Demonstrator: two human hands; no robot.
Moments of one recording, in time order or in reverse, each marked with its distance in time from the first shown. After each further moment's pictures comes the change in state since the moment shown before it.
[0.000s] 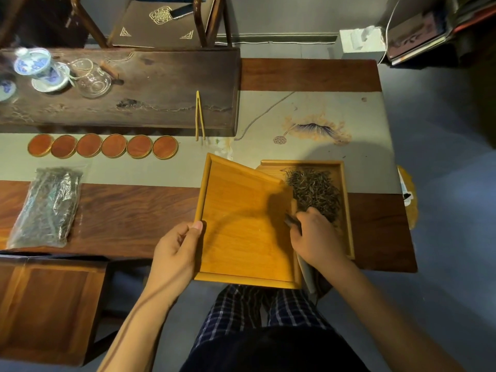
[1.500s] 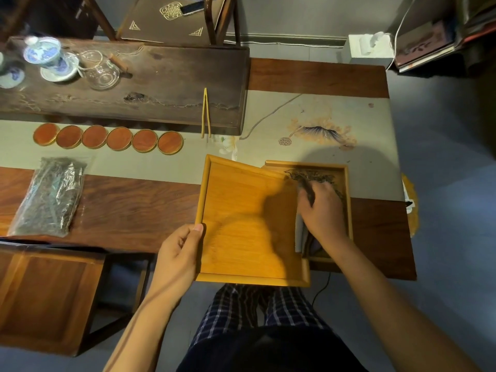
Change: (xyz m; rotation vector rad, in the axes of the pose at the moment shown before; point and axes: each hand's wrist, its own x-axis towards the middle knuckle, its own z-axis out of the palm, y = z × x) left_hand -0.006 -0.013 0.004 -0.102 0.013 0.030; right_hand 0.040 0.002 -0.015 0.141 0.338 -0.032
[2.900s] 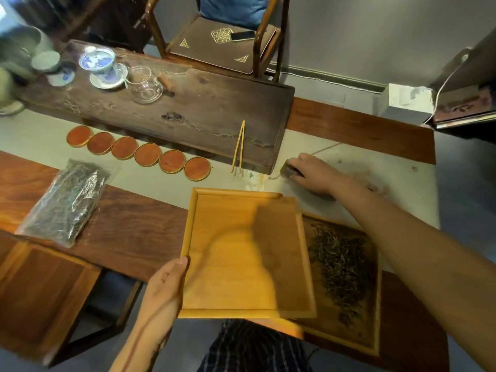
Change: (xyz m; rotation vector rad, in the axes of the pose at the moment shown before) left_hand 0.042 -0.041 -0.021 -0.461 0.241 -0.389; right_hand 0.231 -0.048 0.056 -0.398 -0.594 -0.602
